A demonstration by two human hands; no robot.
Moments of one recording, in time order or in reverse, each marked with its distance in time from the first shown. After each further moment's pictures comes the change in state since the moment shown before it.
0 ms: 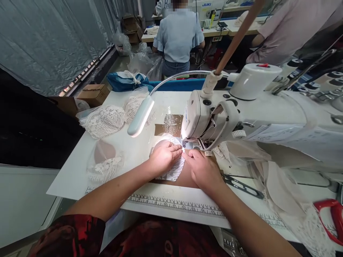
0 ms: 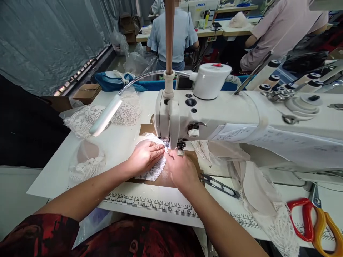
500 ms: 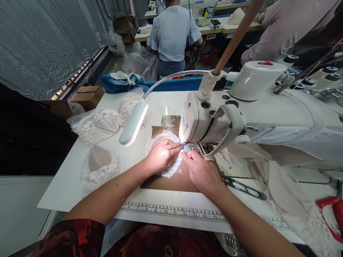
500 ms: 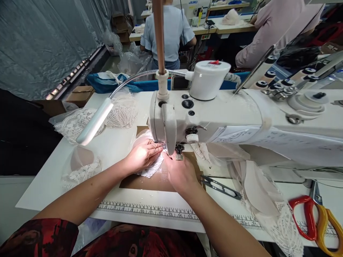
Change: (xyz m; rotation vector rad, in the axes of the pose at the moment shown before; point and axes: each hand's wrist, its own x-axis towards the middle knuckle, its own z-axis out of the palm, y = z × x) left_hand 0.015 -0.017 -0.005 0.003 0.032 0.064; right_hand 0.006 0.000 0.007 0.001 0.013 0.073
